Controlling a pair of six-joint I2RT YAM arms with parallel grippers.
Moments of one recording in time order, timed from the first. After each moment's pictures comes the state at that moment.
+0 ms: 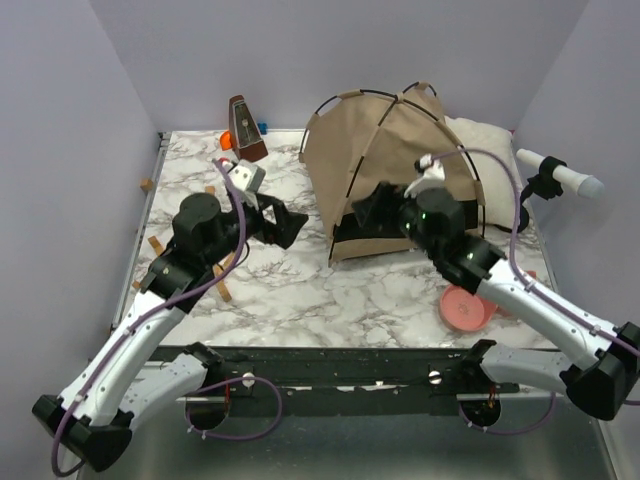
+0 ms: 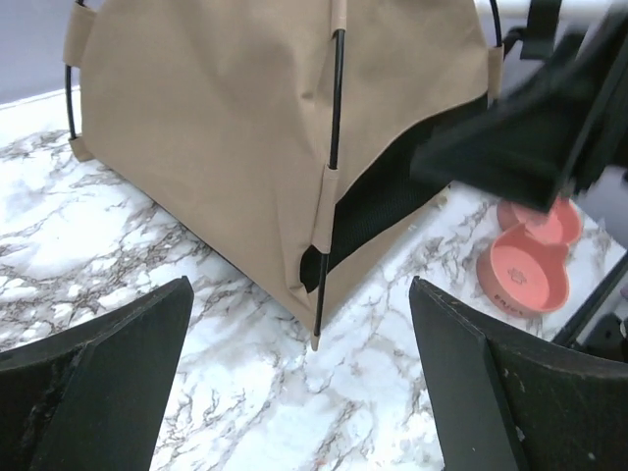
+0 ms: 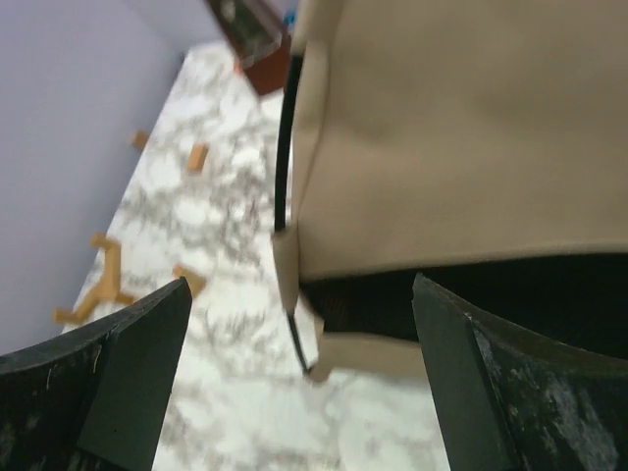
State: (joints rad) left arm -0.54 0.82 0.93 -0.22 0.16 -0.23; right arm 0.76 1.08 0.89 -0.08 0.27 0.57
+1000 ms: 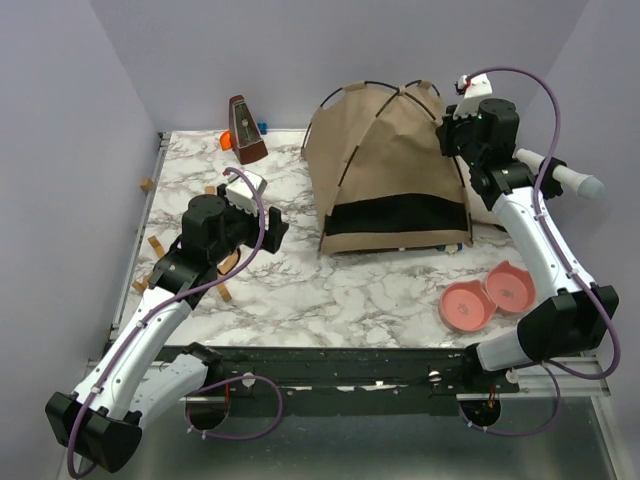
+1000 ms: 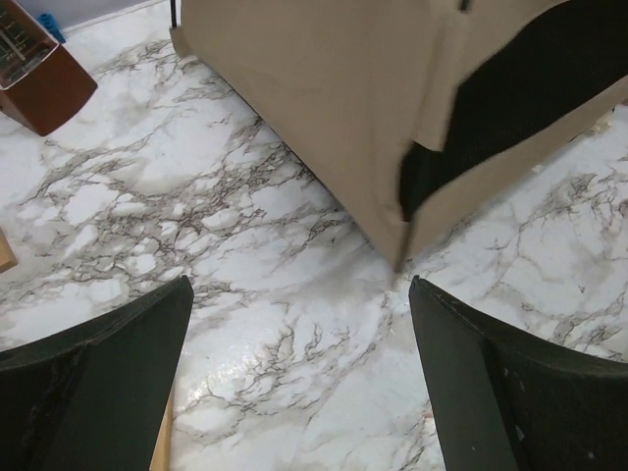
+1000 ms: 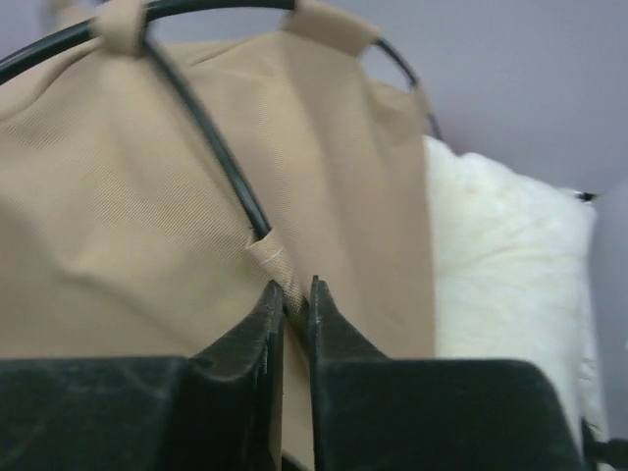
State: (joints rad) left arm -0.42 0.88 0.89 -0.32 0.14 -0.03; right arm 0.18 1.46 1.46 -0.23 0.04 -0.07
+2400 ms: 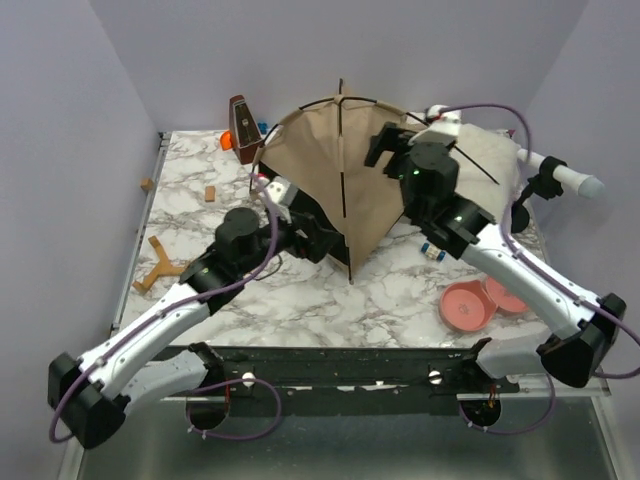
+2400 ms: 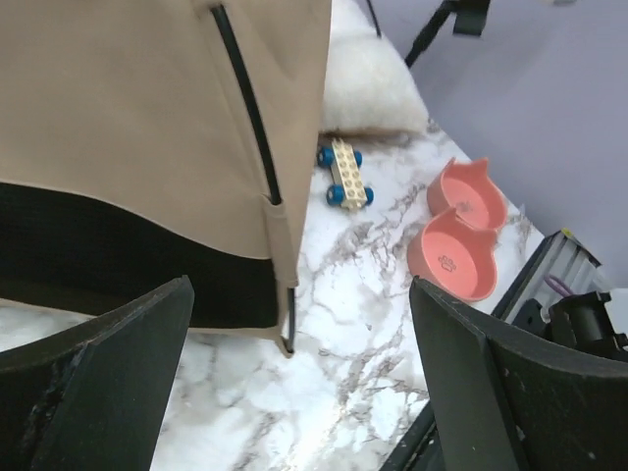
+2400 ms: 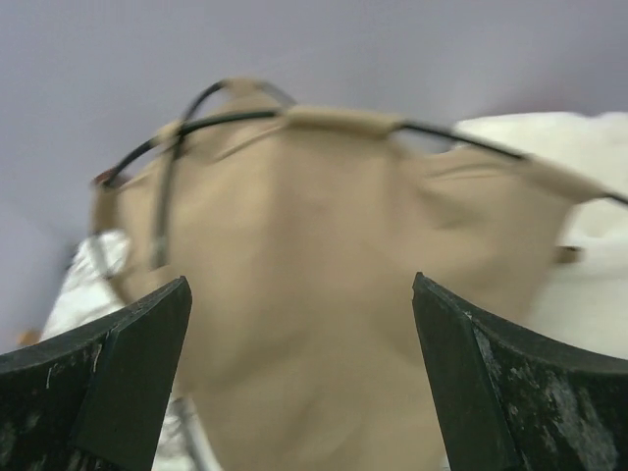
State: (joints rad) left arm -0.63 0.89 0.80 -0.02 0.18 -0.36; right arm 0.80 1.37 1.37 -0.06 0.72 0.32
